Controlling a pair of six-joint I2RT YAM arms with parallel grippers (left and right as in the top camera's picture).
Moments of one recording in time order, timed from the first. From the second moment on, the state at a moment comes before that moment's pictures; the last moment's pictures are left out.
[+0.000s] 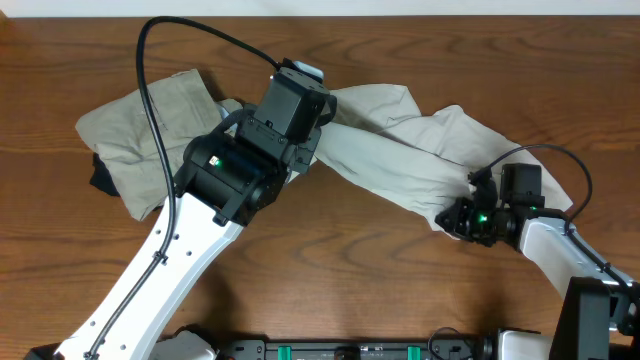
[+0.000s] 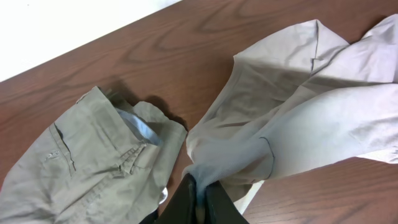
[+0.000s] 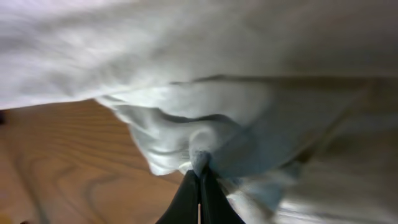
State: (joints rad) left arm -0.62 1.43 1.59 -1.06 -0.37 -0.11; right arm -0.10 1.48 0.57 -0.38 -0.59 0.28
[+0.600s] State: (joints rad) left arm -0.62 1.43 1.59 -1.06 -0.37 -0.09; right arm -0.25 1.19 0.77 -0.44 -0.76 0.31
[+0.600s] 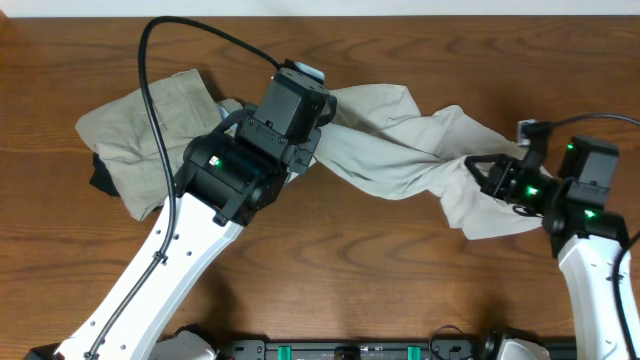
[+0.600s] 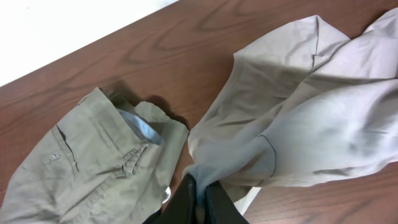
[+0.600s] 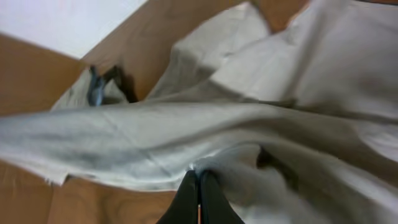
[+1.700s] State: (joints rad) left arm -0.49 1.26 1.60 -0.93 -0.51 -0.19; right arm -0.43 1.32 0.90 -0.66 -0.76 0.12
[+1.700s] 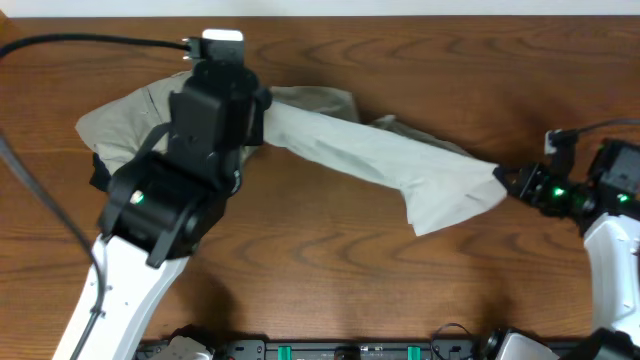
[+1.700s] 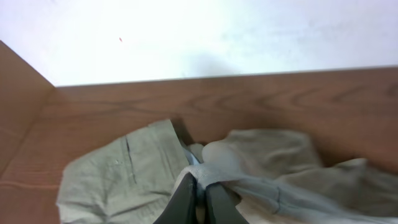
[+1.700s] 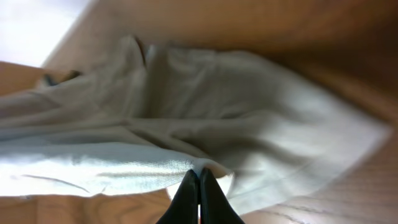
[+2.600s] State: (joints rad) left arm -0.49 1.19 1.90 -1.01 -0.44 -0.08; right arm -0.44 1.23 1.84 -1.08 -0.45 0.20
